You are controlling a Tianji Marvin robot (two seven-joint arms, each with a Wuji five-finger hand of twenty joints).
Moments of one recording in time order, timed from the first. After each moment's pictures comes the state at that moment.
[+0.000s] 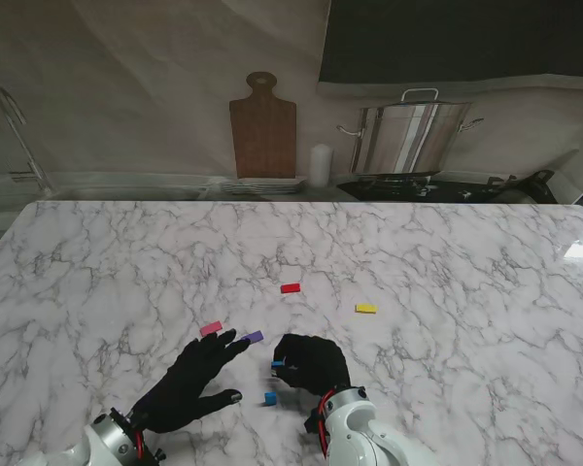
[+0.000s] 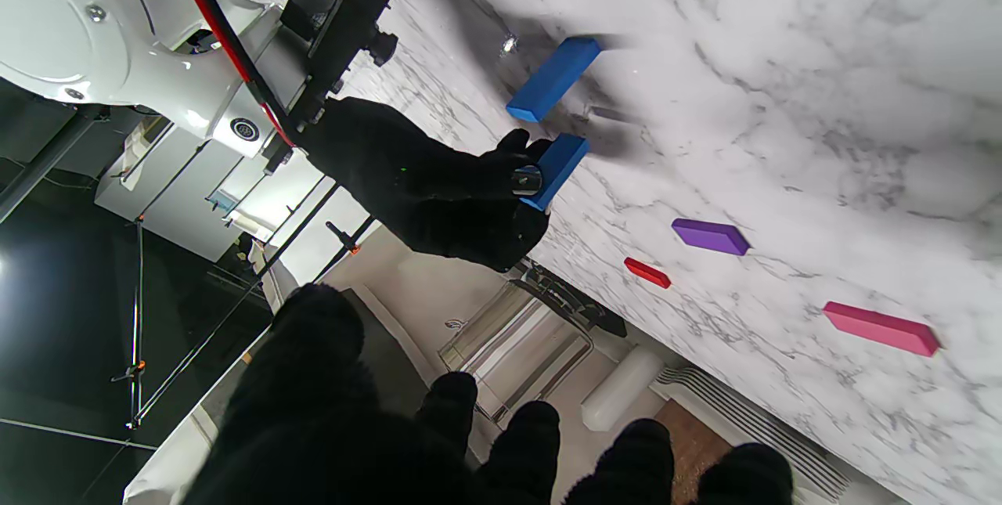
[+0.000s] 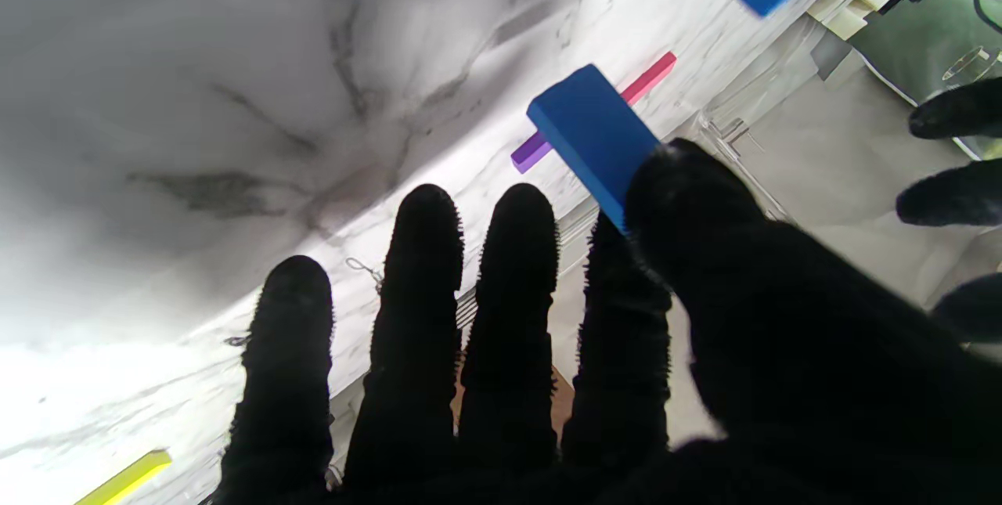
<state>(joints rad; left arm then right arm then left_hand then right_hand) 2.09 -1.07 -1.44 -1.89 0.60 -0.45 -0.09 -1.61 -1.23 0.81 -1.50 -0.51 0.18 -0.43 0.89 0.05 -0.01 -0.02 0.16 0.17 0.02 0.36 0.11 0.17 -0.01 0.15 0.01 0.27 -0.01 0.13 -0.08 0.33 0.00 0.17 0.58 -0.69 1.00 -0.24 0.72 -0.30 1.08 0.43 0.96 -0.09 0.78 0.64 0.77 -0.02 0.84 0.50 0.28 0.25 1.24 0.59</state>
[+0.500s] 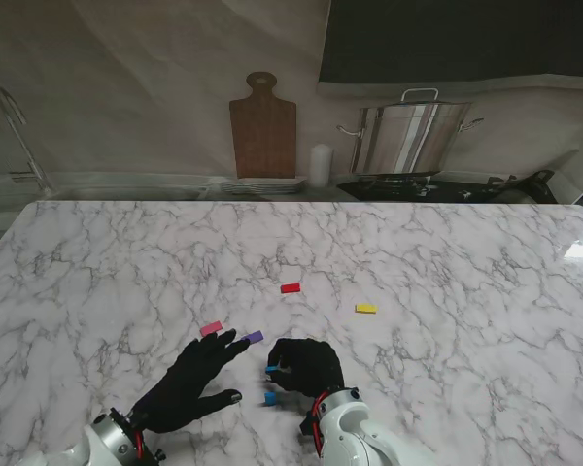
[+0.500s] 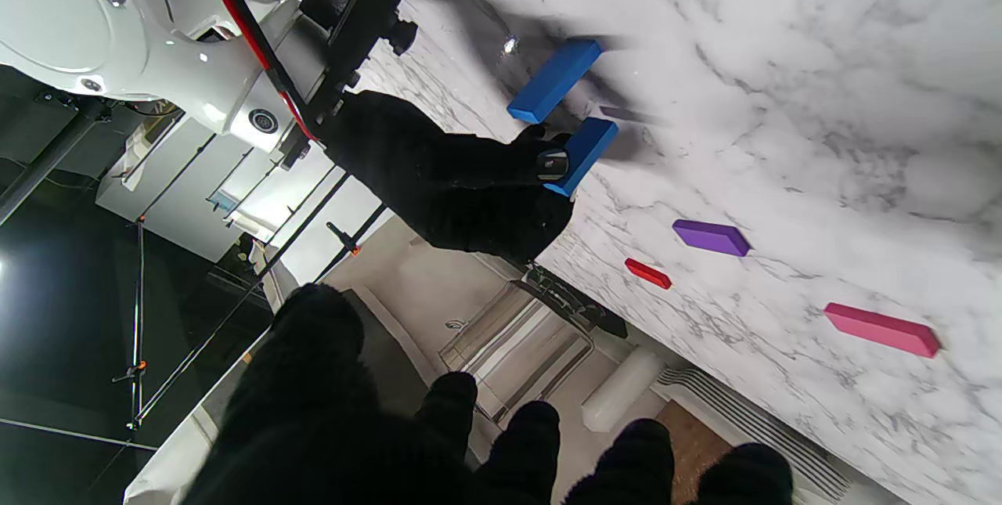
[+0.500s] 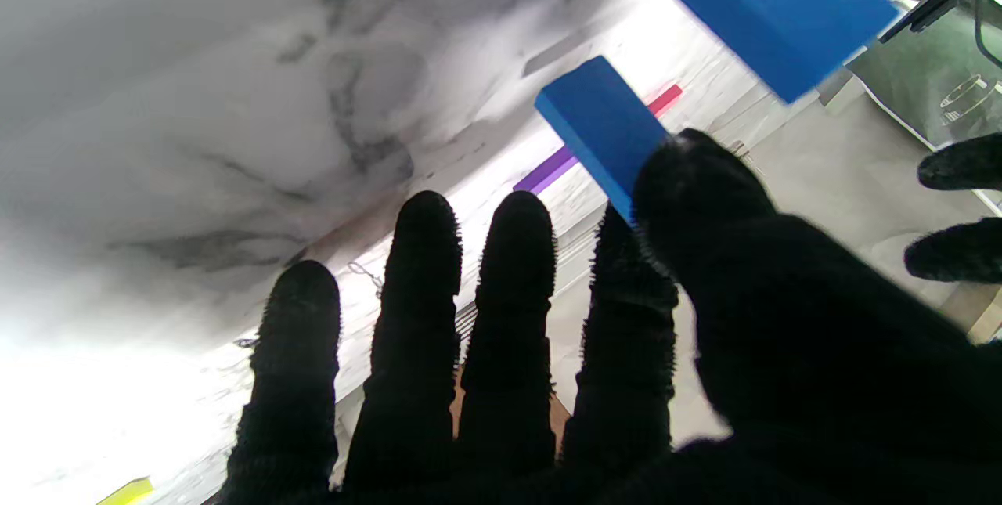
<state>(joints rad) 2.09 -1.07 -1.44 -1.89 0.59 -0.45 -0.09 -1.57 -1.24 0.77 -1.45 -0.52 0.19 -0.44 0.89 0.05 -0.01 -0.02 0.16 0.17 0.02 0.36 0.11 0.17 -0.01 0.15 0.01 0.27 -0.01 0.13 -0.08 0.33 0.00 0.17 0.58 -0.71 0.97 -0.24 0.76 -0.32 1.05 0.40 0.91 -0.09 0.81 0.65 0.73 -0.02 0.85 0.50 0.26 0.21 1.27 0.62</state>
